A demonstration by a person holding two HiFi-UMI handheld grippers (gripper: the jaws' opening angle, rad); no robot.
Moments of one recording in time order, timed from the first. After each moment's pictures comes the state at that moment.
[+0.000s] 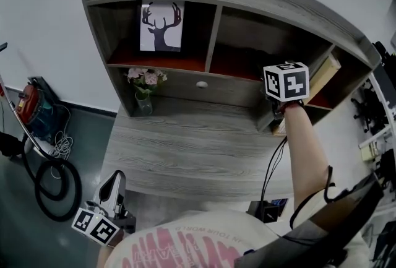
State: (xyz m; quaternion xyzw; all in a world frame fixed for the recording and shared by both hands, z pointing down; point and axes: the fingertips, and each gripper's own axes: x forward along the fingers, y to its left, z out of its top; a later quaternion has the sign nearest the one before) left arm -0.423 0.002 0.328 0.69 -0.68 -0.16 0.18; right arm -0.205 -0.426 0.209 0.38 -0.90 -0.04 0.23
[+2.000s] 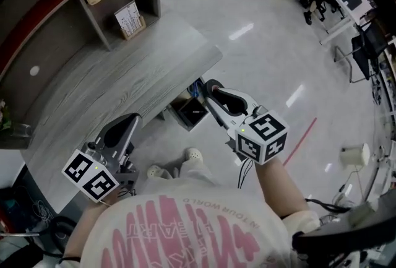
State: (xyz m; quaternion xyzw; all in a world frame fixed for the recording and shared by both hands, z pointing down) left arm 0.015 -0.087 0.361 0.95 -0.19 -0.01 0.26; right arm 0.185 -0.068 0.401 0.55 -0.81 0.19 0.13
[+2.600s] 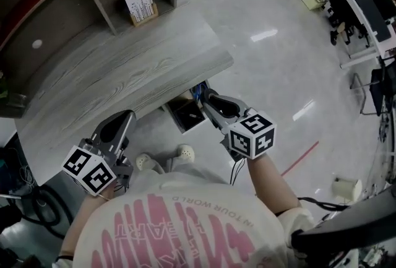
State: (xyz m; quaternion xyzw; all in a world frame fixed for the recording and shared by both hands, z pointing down) left arm 0.025 -0.107 0.414 0.90 -0.32 0.03 0.28; right arm 0.214 -0.099 0.496 0.45 -0.83 0.29 0.16
